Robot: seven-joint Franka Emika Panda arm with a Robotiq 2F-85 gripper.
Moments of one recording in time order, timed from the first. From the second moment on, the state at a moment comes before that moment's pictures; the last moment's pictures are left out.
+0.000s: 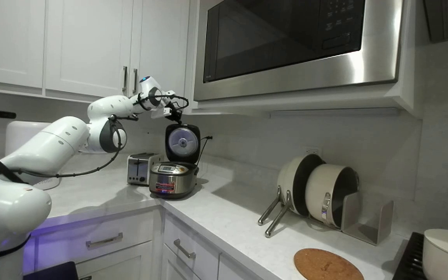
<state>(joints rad) 0.66 0.86 -0.12 -0.41 -0.29 2.10 0.16</state>
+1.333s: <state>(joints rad) 0.74 0.85 -0.17 -0.41 -0.34 1.42 0.16</state>
